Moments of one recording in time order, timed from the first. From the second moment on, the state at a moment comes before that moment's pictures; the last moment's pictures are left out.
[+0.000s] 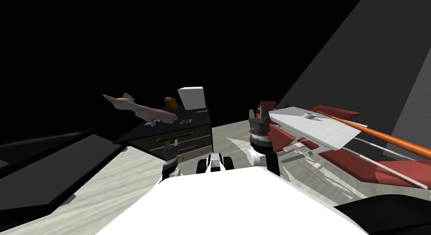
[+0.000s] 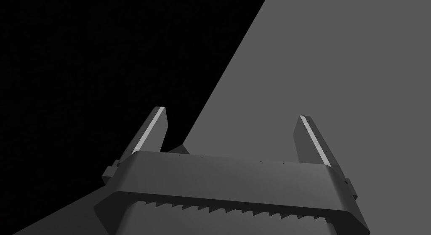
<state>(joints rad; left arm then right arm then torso) 0.10 0.22 0.13 -0.78 0.18 -1.43 0.21 0.50 -0.04 0.03 -2.36 0.01 -0.56 0.12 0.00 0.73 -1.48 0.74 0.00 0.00</state>
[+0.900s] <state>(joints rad) 0.07 0.24 0.14 -0.77 0.18 -1.39 0.22 0.50 -0.04 0.03 -2.36 0.01 -0.56 0.12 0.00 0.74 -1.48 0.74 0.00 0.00</state>
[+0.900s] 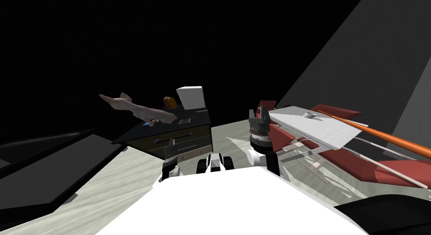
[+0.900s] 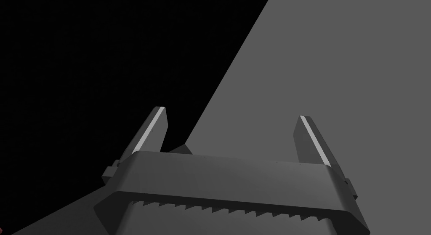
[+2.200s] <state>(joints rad) 0.08 0.20 0.06 -0.85 0.16 -1.31 0.17 0.50 -0.04 0.03 -2.36 0.01 -0.56 0.12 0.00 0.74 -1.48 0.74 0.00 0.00</state>
